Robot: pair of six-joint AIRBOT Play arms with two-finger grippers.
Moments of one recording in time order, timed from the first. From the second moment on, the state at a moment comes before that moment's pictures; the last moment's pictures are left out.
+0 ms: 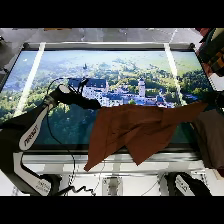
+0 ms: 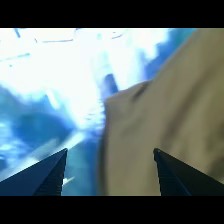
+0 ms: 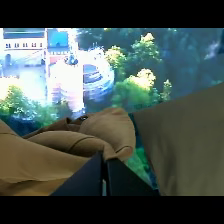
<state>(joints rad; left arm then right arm) -0.19 -1.78 1.34 0.80 -1.02 -0.98 -0.32 -0.93 1.26 -1.52 1.32 1.40</state>
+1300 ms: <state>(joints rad) -0.20 -1.46 1.39 0.96 -0.73 -0.95 -0.32 -0.93 1.26 -1.50 1.19 1.40</state>
